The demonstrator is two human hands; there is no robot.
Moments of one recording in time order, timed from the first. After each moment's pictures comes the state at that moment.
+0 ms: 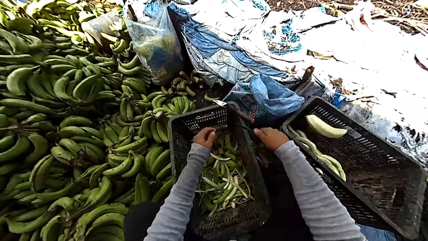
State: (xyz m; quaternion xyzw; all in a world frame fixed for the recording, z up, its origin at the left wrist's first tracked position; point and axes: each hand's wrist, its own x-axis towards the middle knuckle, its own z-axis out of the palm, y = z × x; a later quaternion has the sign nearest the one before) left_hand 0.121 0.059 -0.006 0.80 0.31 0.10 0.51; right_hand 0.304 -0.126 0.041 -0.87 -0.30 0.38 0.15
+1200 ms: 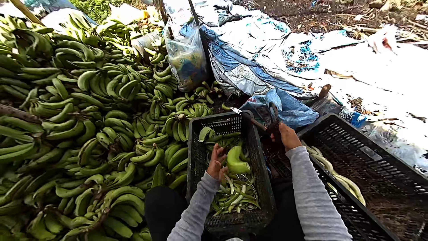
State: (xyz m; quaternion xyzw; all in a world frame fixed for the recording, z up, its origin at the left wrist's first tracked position) left_hand 0.042 -0.018 -0.016 0.58 0.27 0.22 0.73; right_hand 0.316 -0.131 0.018 -0.76 -0.19 0.30 0.55
